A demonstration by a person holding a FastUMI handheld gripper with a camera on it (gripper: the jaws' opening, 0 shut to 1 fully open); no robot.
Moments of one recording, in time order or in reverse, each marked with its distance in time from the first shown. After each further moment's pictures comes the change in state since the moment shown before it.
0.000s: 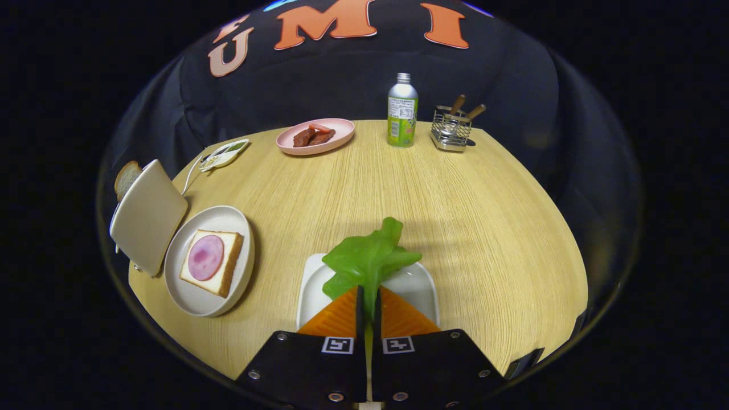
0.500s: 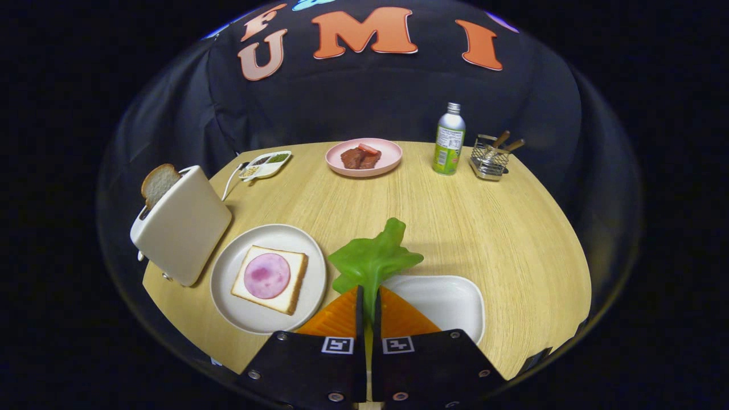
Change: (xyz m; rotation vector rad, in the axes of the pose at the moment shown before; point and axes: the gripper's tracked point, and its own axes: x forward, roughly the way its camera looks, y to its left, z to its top) arm -0.025 0.084 0.032 -0.056 -0.061 0.111
